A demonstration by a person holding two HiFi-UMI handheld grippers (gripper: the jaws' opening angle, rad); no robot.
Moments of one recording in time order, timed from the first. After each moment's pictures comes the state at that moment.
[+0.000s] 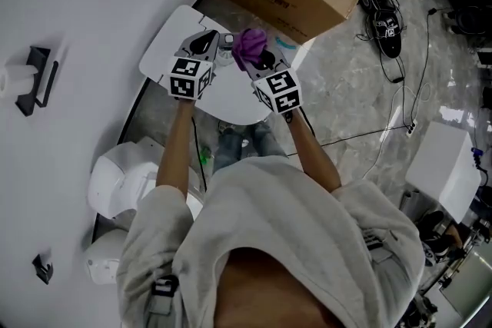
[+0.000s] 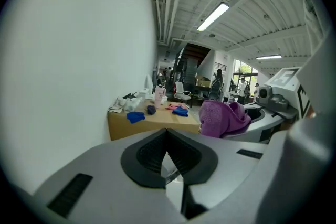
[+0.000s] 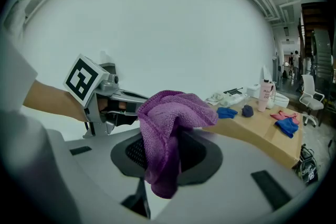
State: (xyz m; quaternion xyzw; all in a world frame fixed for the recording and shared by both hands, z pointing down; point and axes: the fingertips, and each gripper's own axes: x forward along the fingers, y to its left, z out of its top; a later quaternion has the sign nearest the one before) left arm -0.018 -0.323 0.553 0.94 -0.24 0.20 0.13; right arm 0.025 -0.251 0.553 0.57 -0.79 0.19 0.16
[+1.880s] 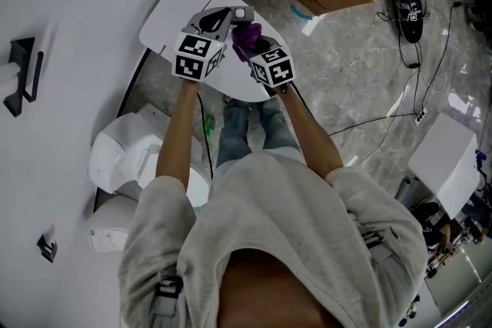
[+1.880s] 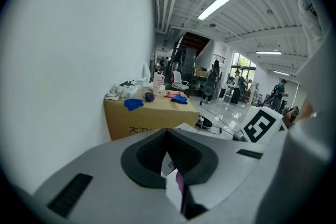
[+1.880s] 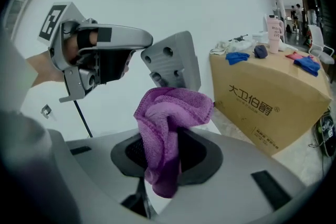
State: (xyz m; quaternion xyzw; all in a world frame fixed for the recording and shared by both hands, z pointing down) left arm -0.012 -0.326 0.604 0.93 -0.21 0.25 0.14; right arm -0.013 -0.245 0.722 0.49 -0.76 0.38 0.20
